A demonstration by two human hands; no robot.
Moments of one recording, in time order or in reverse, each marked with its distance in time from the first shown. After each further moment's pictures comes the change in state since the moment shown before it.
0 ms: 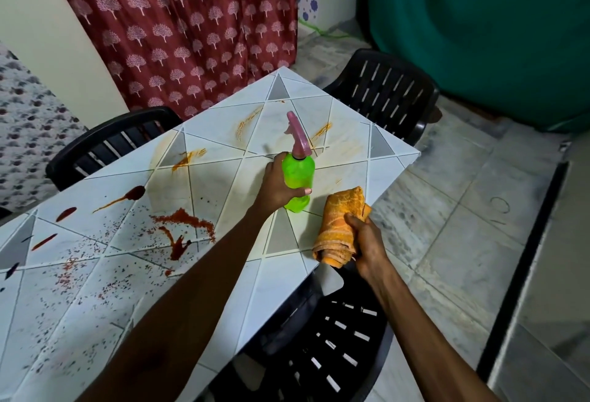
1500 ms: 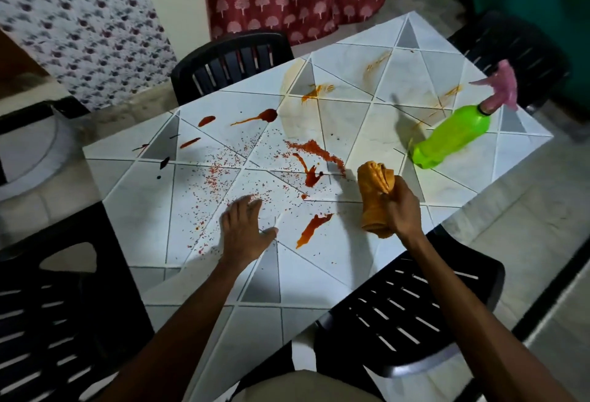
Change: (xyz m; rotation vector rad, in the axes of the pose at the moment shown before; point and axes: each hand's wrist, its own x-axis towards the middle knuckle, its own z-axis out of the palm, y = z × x) left_hand -0.301 -0.278 -0.224 0.735 0.135 -0.223; right_hand -0.088 0.170 0.170 -1.194 -0.044 -0.543
